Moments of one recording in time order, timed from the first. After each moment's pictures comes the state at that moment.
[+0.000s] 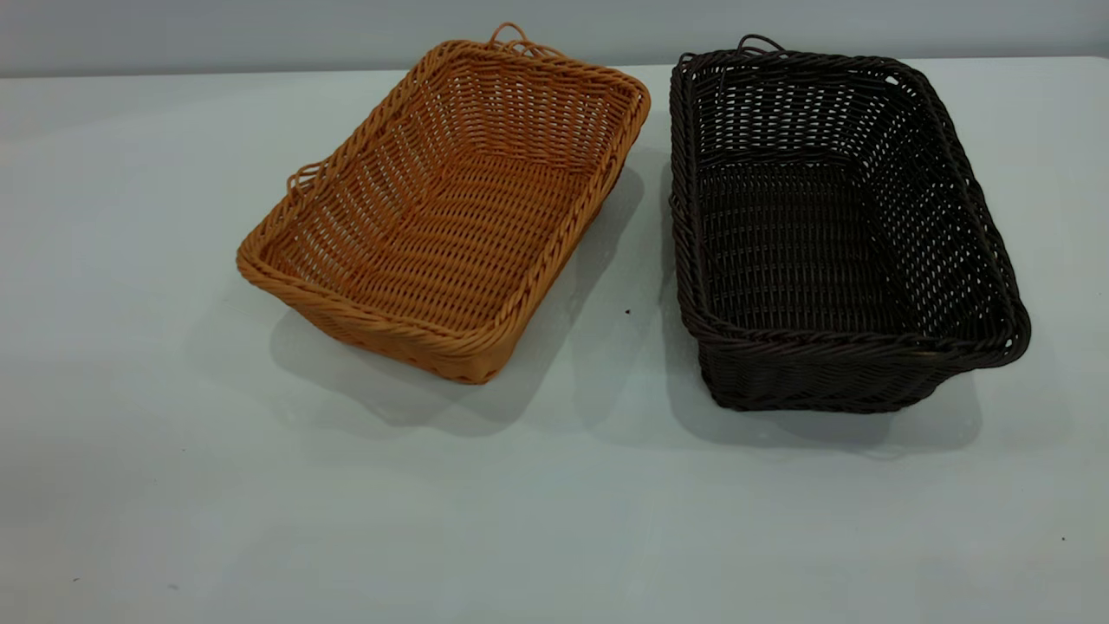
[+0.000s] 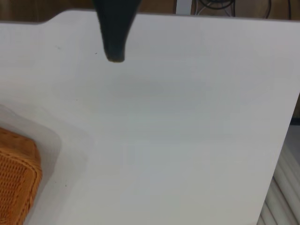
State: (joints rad) left arm -0.03 -0.02 -0.49 0.07 1.11 -0.09; right arm -0.08 -0.02 -0.47 0.04 1.12 -0.01
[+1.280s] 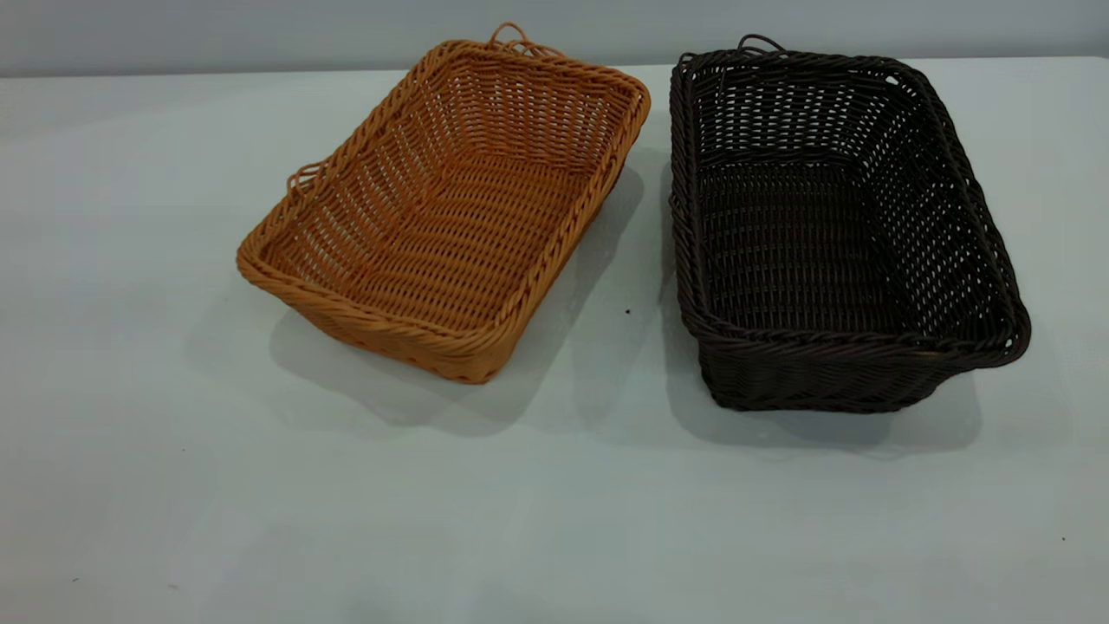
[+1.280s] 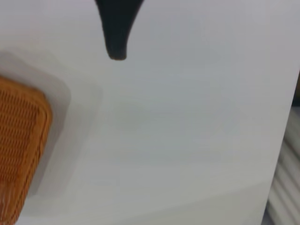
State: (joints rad) left arm -0.03 0.59 -0.66 0.06 0.72 -0.08; right arm -0.08 -0.02 -0.47 0.05 1.12 -0.01
